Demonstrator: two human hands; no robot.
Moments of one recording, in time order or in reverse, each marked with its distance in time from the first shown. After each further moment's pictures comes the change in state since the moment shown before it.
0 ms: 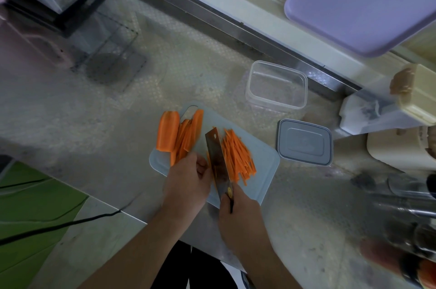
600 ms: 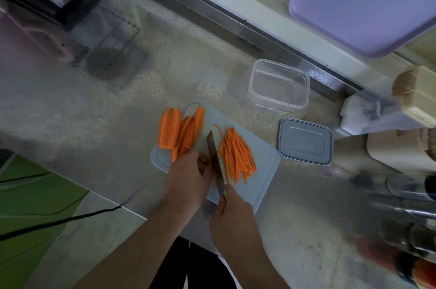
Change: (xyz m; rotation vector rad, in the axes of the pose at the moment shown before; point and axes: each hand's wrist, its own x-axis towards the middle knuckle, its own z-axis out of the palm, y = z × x) left_hand 0.004 -0.001 -0.001 -0.002 -0.017 -0.013; right_hand -0.008 -0.012 0.010 -0.069 -0.021 0.037
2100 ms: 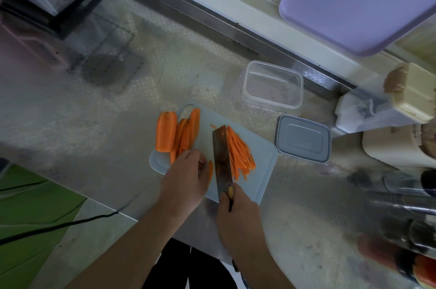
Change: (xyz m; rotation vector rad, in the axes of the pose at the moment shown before) left_hand 0.008 -0.004 -0.003 0.204 -0.027 0.257; right_hand 0.003 0.002 -0.014 0.147 0.058 0.072
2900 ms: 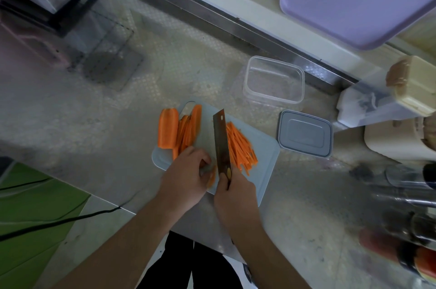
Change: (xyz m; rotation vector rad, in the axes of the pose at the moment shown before) left_hand 0.000 -0.006 -0.008 0.003 -0.125 0.035; right_hand 0.024 -0.007 0.013 0.051 0.071 -0.059
